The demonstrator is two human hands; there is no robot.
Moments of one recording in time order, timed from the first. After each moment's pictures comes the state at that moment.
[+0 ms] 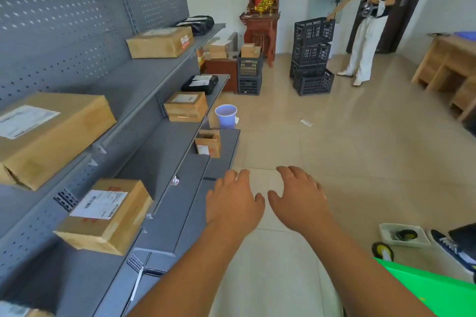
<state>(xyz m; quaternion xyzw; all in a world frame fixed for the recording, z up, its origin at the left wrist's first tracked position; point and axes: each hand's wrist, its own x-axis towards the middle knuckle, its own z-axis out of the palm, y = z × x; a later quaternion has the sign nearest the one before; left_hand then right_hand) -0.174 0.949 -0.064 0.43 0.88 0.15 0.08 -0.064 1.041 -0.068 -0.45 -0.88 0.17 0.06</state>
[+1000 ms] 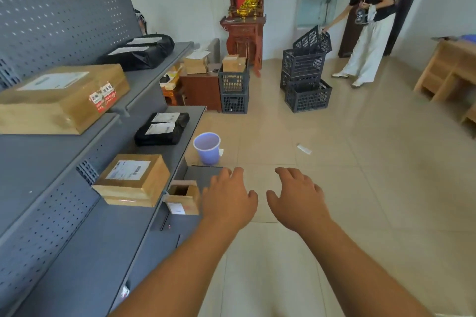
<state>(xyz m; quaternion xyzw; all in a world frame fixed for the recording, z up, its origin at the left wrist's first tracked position) -0.472 1.445 -0.075 0.45 0.88 0.13 0.07 -0.346 1.526 -0.087 -0.48 -0.86 0.17 0.07</state>
